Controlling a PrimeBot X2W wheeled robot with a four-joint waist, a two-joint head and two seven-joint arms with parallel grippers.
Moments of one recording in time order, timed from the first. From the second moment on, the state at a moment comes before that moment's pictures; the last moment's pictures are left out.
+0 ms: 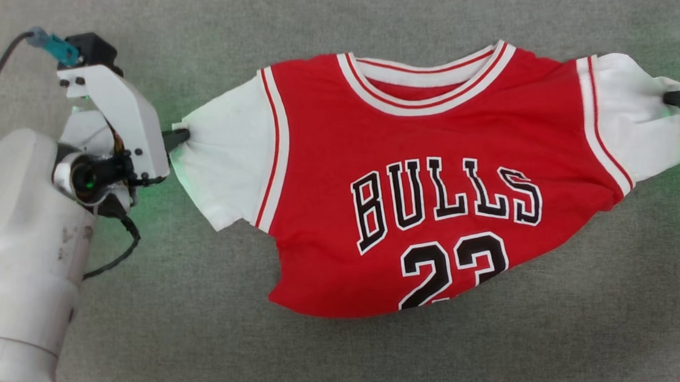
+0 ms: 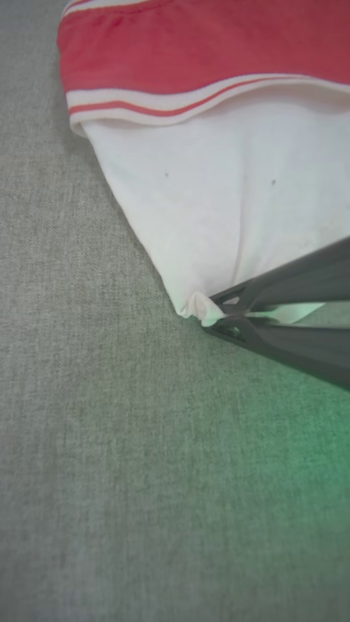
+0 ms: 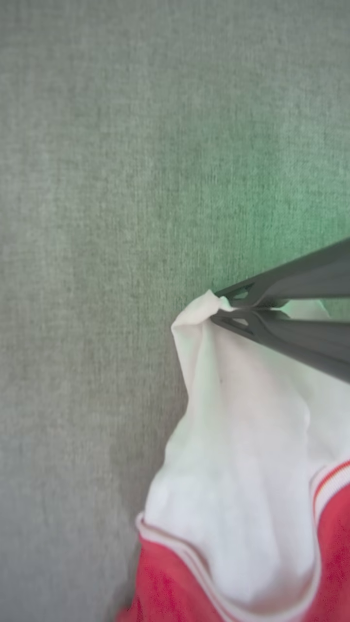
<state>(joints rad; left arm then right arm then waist) -1.06 0.44 -0.54 0.86 -0.98 -0.13 0.69 -0.97 -0.34 -0.08 0.64 0.33 0.13 1.06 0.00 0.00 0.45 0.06</state>
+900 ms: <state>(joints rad) -1.45 0.48 -0.60 0.82 -0.94 -0.13 0.46 -1.27 -0.30 0.27 0.71 0.59 0.13 0.46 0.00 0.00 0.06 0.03</state>
